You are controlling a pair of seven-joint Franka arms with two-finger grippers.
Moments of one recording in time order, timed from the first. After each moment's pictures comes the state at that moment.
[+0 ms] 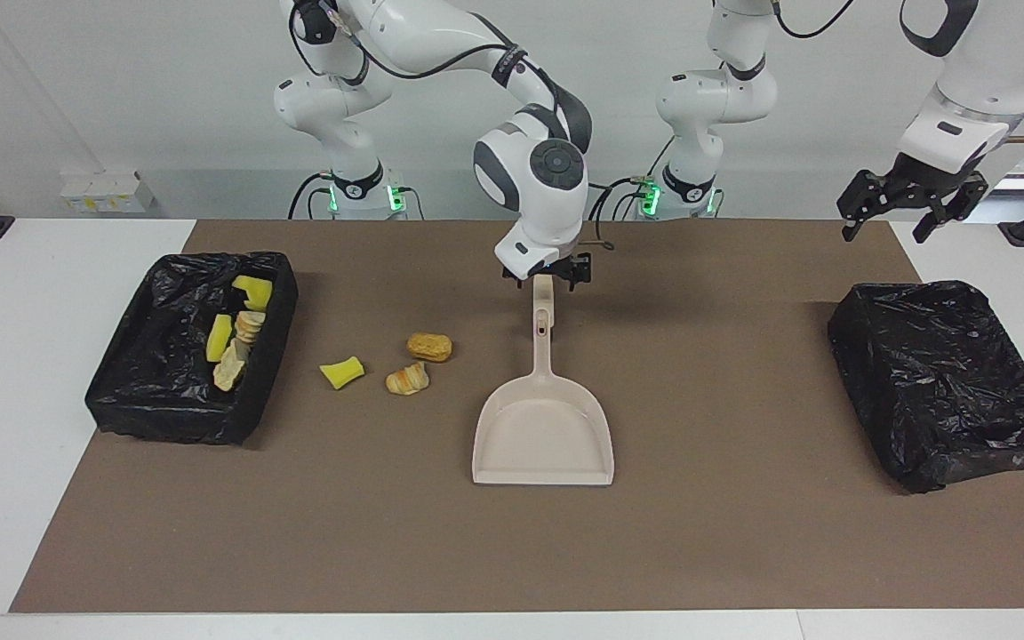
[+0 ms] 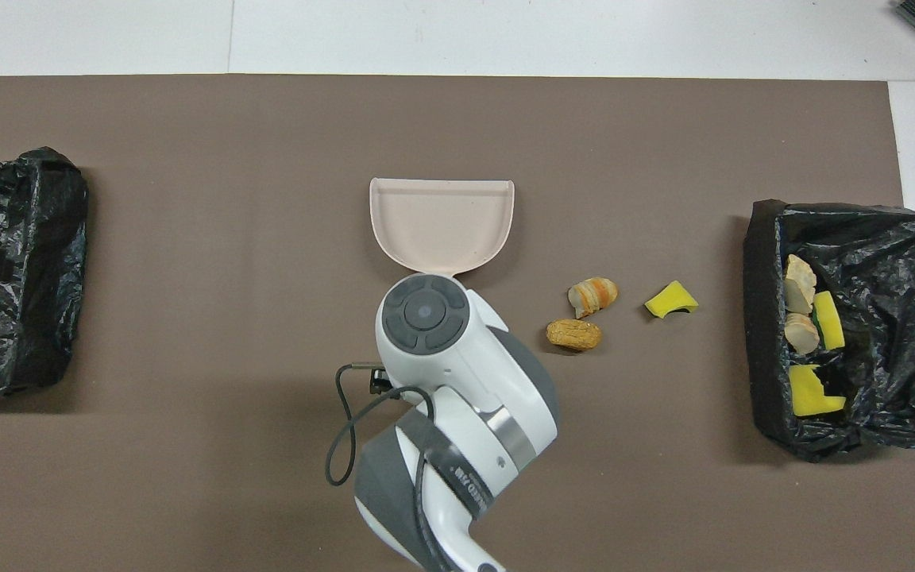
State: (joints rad) left arm 0.01 -0.03 -0.01 -1.58 0.05 1.57 0.15; right arm 0.62 0.30 0.13 -1.77 0.12 1.91 0.79
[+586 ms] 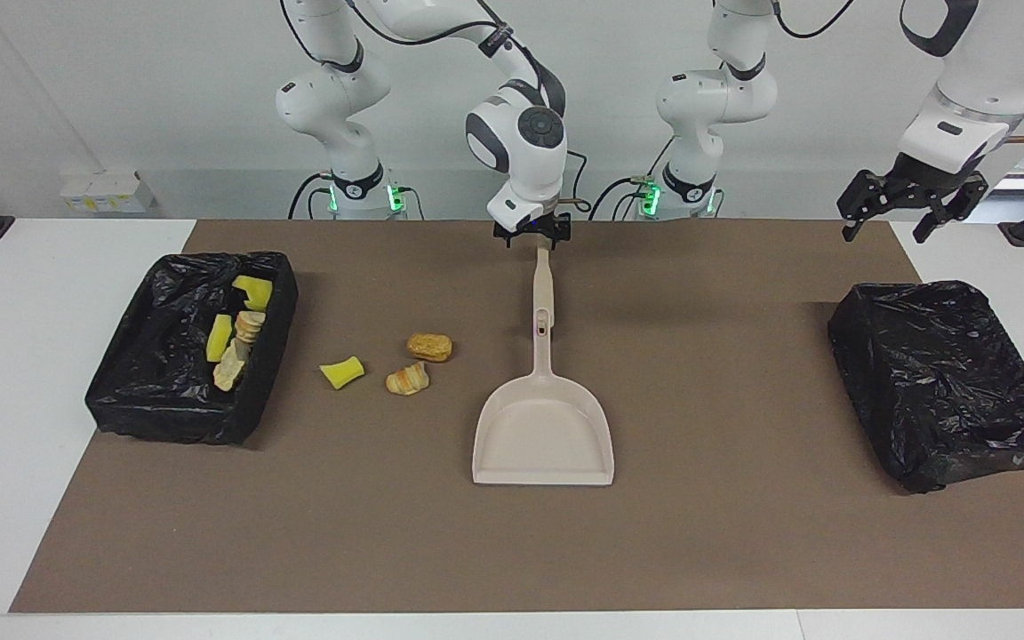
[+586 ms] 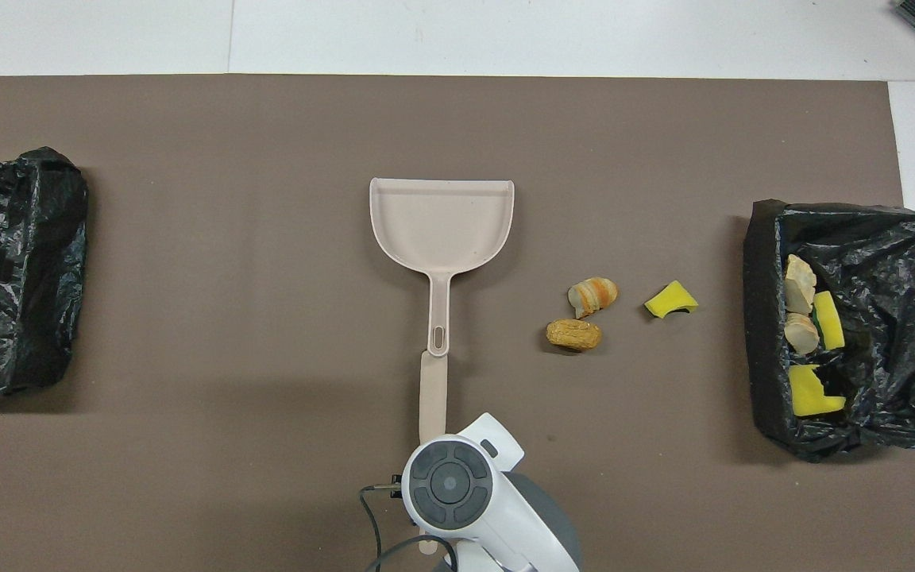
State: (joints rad) left arm 0.01 -0.03 -0.01 -1.58 0.05 1.57 0.15; right arm 0.73 0.06 0.13 -2.22 0.19 2.14 0.82
